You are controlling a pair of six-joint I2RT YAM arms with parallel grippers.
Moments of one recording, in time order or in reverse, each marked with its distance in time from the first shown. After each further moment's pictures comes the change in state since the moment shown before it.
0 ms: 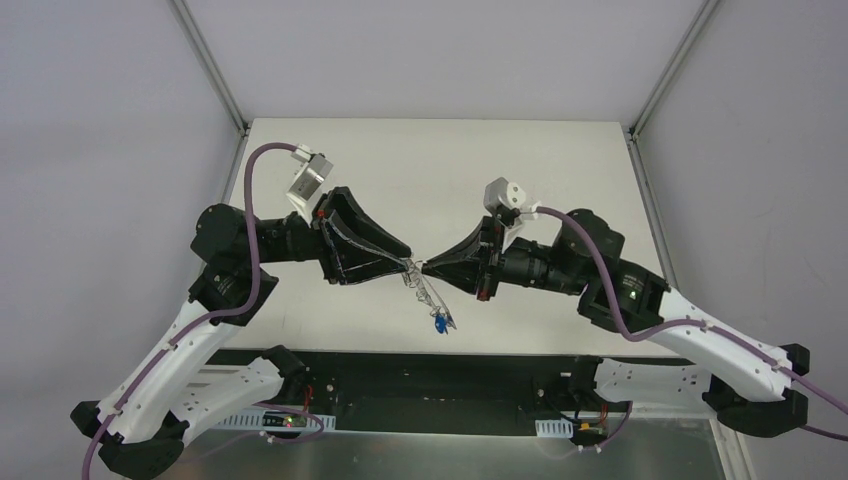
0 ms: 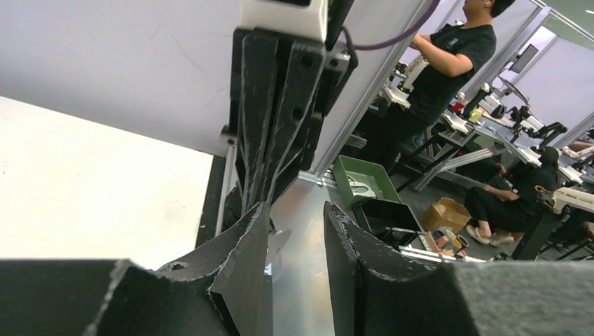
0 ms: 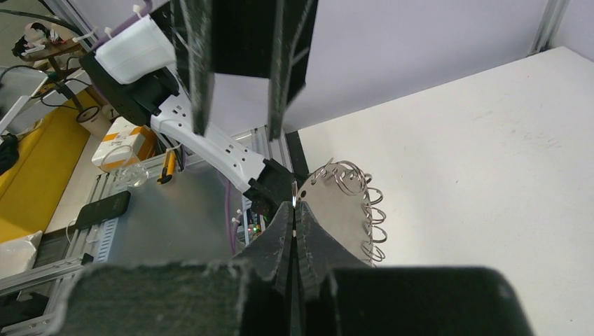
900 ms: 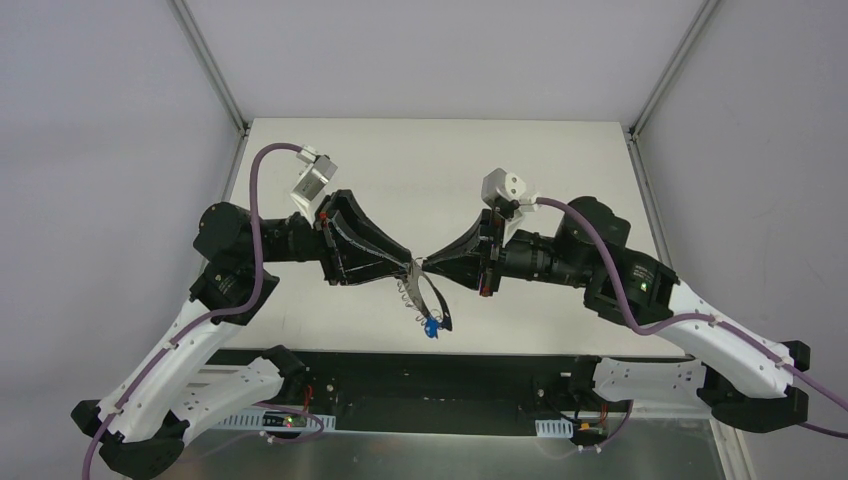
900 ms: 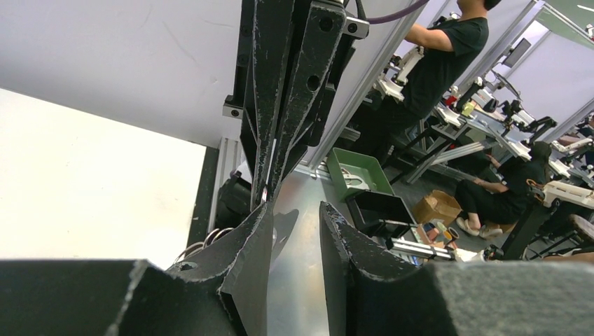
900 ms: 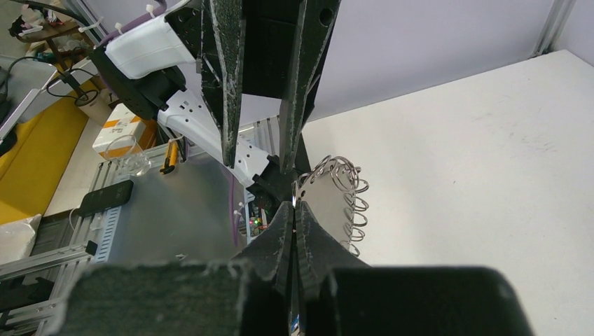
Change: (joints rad) left arm 0.000 0.005 0.000 -0.017 0.026 -0.009; right arm 0.000 0.066 0.186 -0.163 -0.025 -0.043
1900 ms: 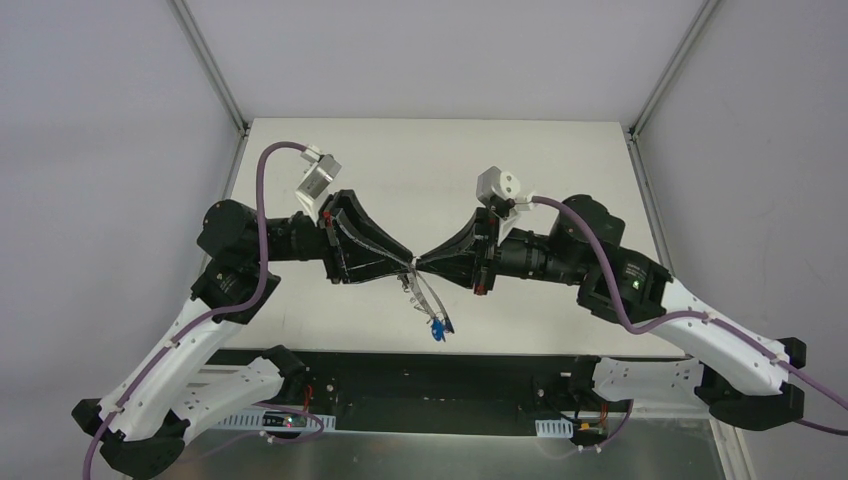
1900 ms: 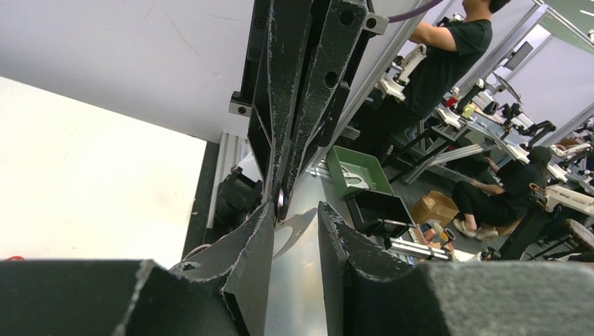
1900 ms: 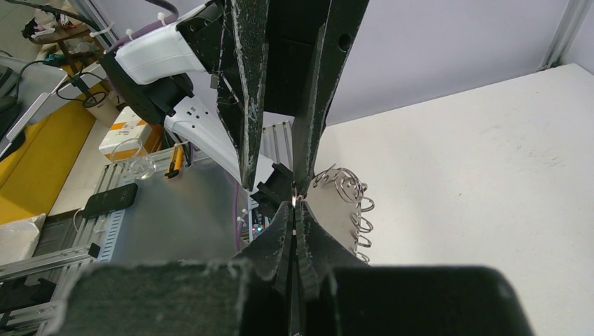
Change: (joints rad) left arm 0.001 0.009 0.000 -0.027 -0.002 0.001; right arm 0.000 0.015 0.000 0.044 -0.023 0.001
